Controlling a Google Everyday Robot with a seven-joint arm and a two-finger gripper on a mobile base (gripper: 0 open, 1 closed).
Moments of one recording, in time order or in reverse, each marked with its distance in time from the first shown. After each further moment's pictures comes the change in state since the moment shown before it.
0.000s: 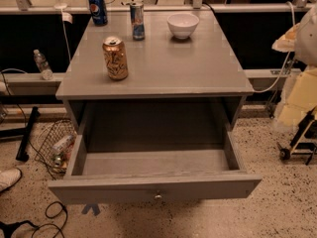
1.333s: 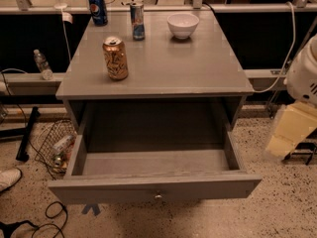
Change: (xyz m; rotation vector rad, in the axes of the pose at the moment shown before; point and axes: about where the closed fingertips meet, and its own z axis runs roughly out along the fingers) arm 0.029 0.041 0.033 -0.046 0.150 0.259
